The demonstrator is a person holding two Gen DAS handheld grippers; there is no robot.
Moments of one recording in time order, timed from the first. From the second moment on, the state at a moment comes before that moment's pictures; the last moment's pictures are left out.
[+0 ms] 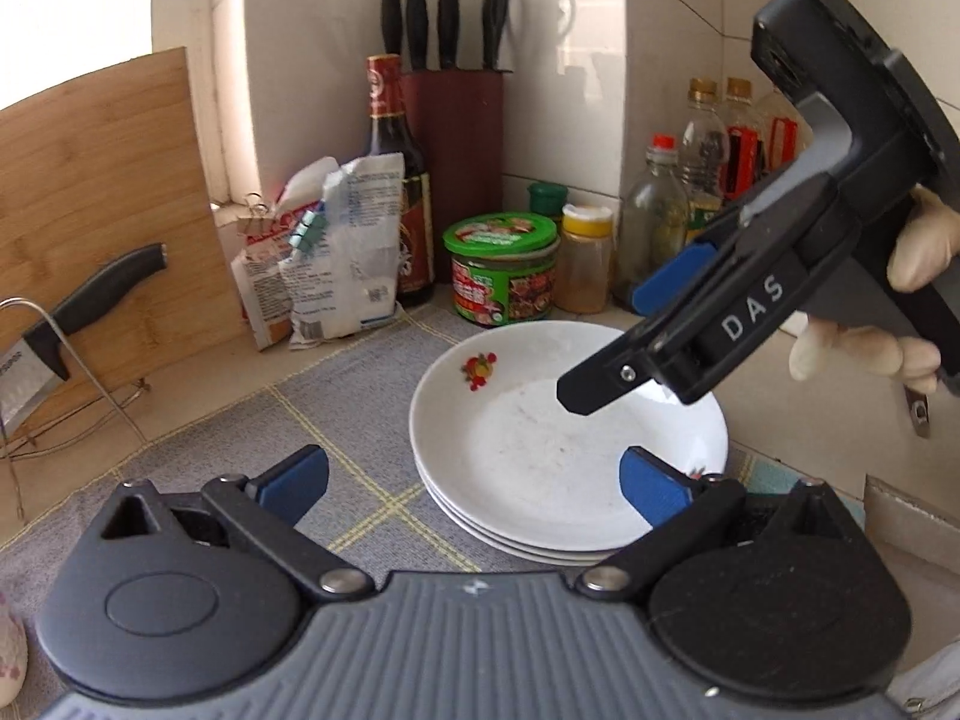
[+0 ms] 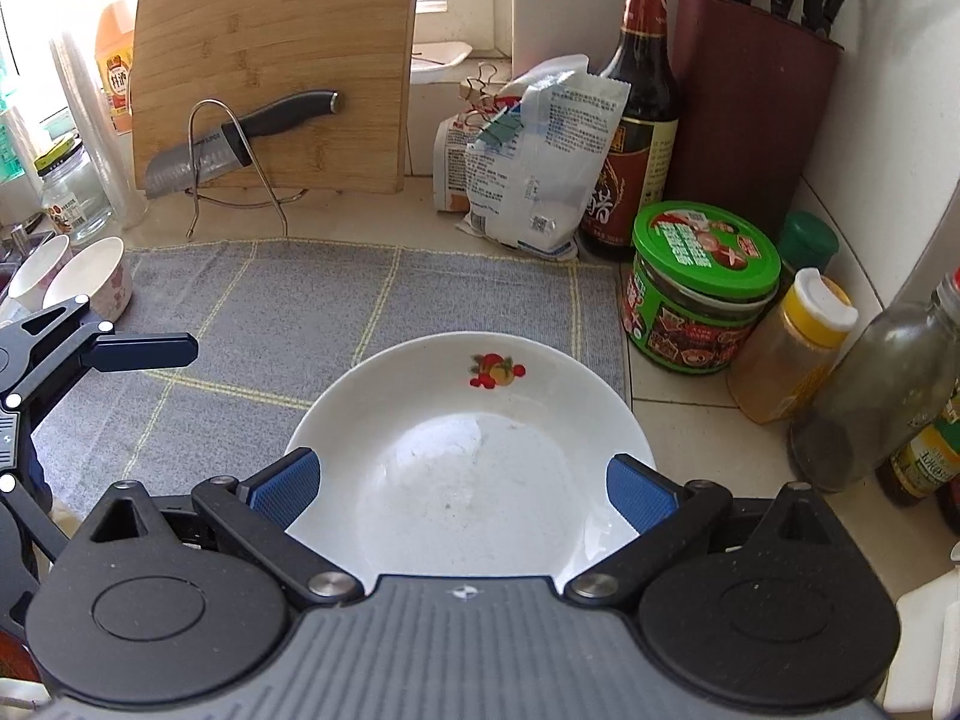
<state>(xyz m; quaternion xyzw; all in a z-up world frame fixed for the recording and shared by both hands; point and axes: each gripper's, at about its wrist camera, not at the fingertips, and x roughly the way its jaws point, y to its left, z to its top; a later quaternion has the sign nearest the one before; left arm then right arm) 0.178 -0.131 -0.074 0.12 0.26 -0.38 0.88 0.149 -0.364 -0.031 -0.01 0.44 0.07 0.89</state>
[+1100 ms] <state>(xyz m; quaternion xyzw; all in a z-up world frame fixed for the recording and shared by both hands) 0.109 0.090 -0.072 0.04 0.28 -0.11 0.95 0.140 -0.139 -0.039 -0.11 0.38 0.23 0.89</state>
